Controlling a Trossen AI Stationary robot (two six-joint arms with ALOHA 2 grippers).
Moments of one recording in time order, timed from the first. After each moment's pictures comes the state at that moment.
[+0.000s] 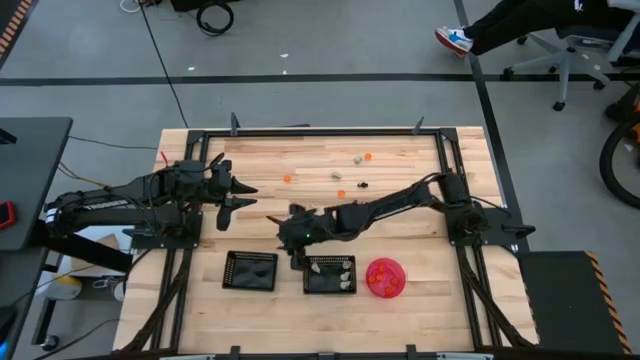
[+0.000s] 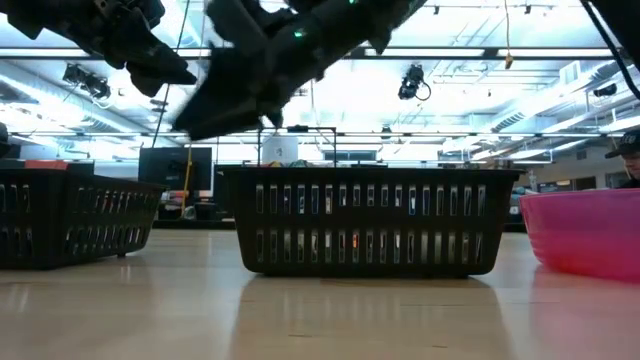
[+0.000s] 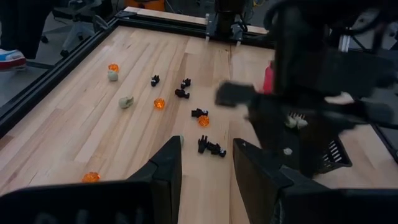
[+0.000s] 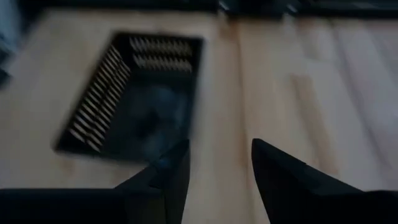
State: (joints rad) left arm 0.20 0.54 0.53 -0.35 0.12 -0.06; right arm 0.15 2.11 1.57 -0.09 0.09 0.05
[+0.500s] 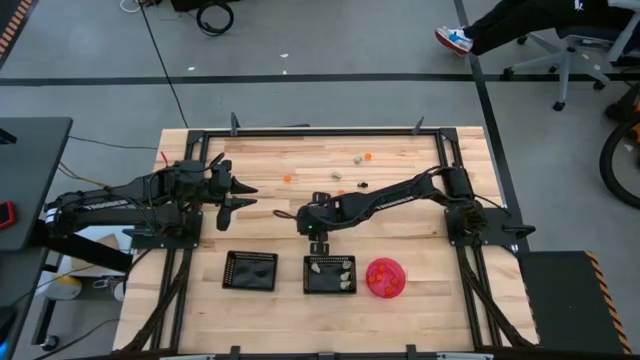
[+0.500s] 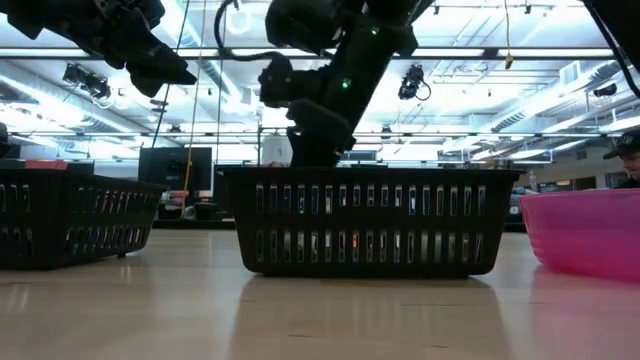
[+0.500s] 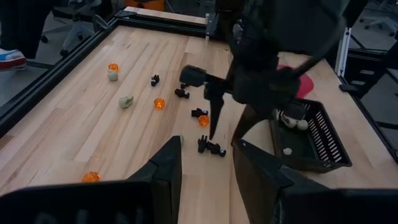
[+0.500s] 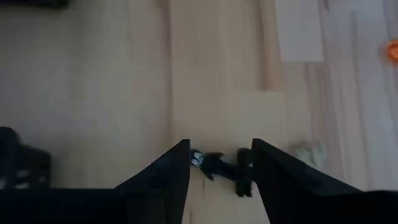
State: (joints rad) left arm 0.20 0.54 0.53 -0.35 0.12 -0.06; right arm 0.08 2.08 1.53 -0.52 0.20 0.06
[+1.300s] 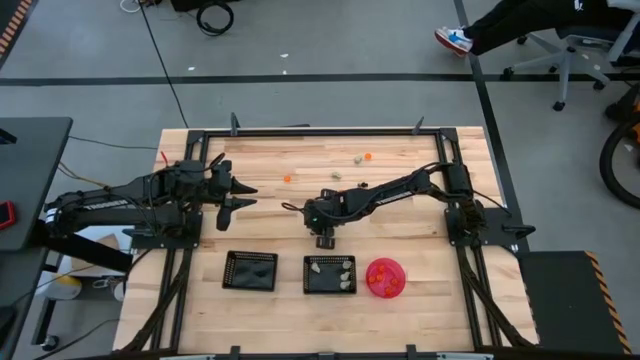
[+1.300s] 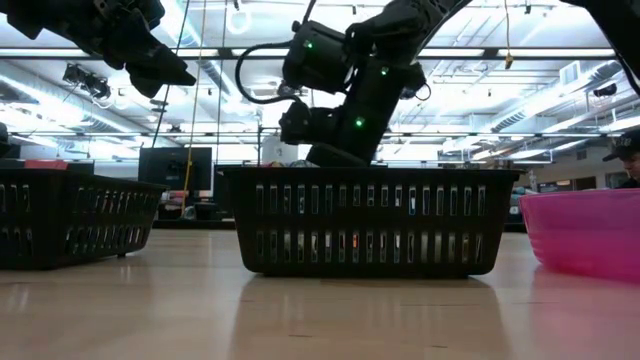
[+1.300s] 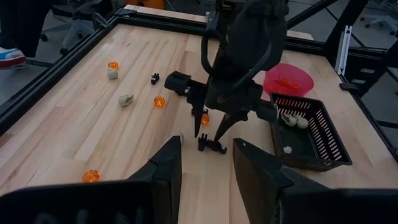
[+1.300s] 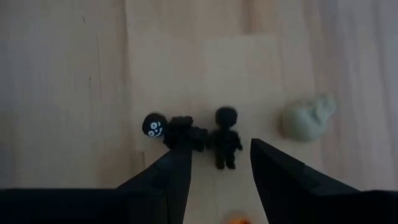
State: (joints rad) left arm 0.20 0.54 0.53 -0.36 0.12 -0.06; right arm 0.01 2.08 1.40 -0.44 0.16 0.07
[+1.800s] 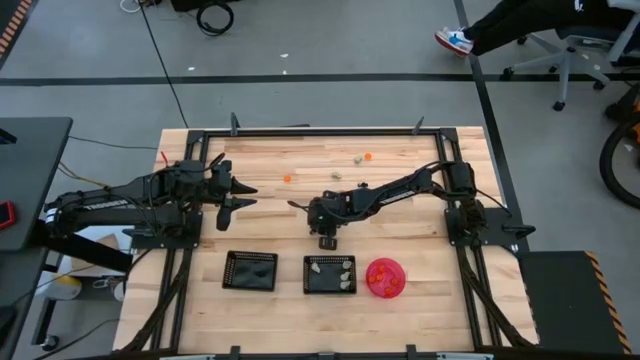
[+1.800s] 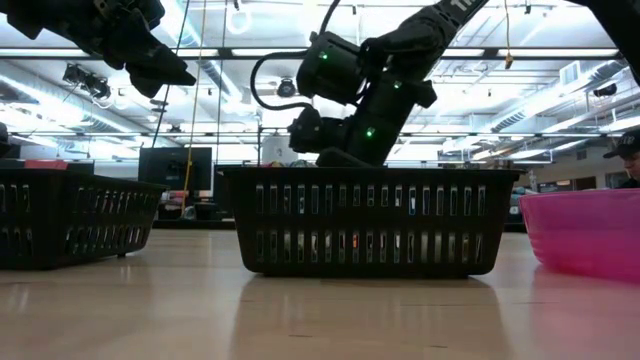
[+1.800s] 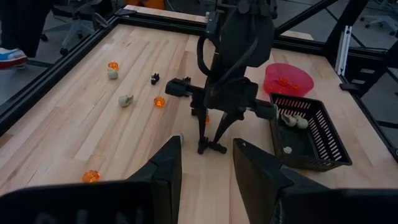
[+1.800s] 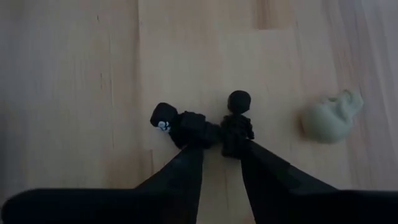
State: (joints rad) left arm 0.20 0.54 0.53 -0.36 0.12 -0.06; right arm 0.00 2.07 1.28 -0.26 0.08 0.07
